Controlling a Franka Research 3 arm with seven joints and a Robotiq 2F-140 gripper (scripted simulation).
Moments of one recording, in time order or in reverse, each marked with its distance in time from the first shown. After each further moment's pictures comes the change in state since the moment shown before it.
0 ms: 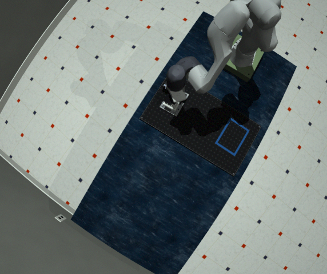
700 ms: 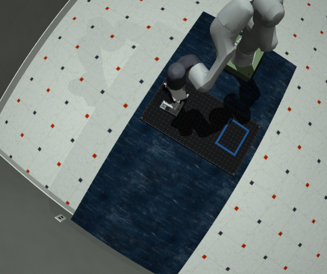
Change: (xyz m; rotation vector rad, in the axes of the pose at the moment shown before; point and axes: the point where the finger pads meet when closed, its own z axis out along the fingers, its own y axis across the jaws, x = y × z) arm -0.001 0.000 -0.020 0.002 -0.004 0.001
